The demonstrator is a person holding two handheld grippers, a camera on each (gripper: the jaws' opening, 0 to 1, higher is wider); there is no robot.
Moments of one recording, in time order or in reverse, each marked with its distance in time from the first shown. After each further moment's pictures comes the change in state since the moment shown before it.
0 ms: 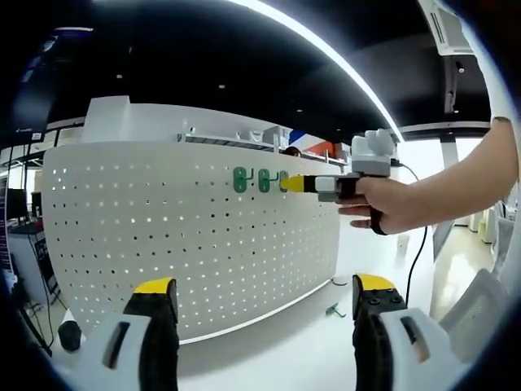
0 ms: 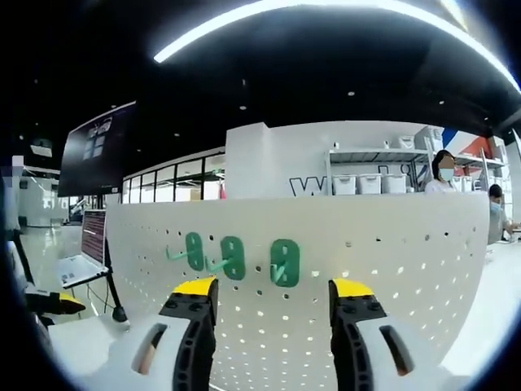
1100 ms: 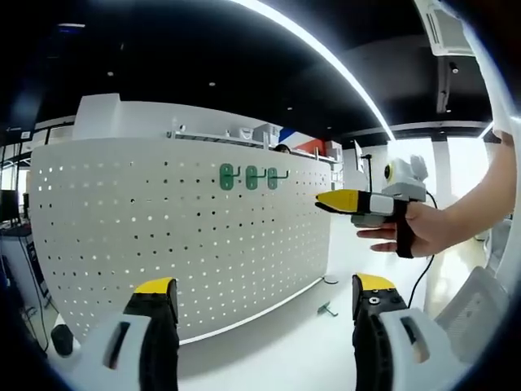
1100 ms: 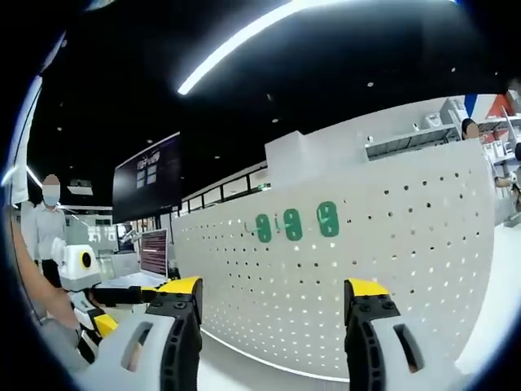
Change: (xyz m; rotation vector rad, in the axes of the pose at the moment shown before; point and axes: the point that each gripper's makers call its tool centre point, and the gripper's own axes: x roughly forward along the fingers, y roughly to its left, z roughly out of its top) left arm 0.010 -0.011 -0.003 0.005 0.015 -0.061; right arm -0.083 0.038 -0.025 0.138 -0.064 0.249
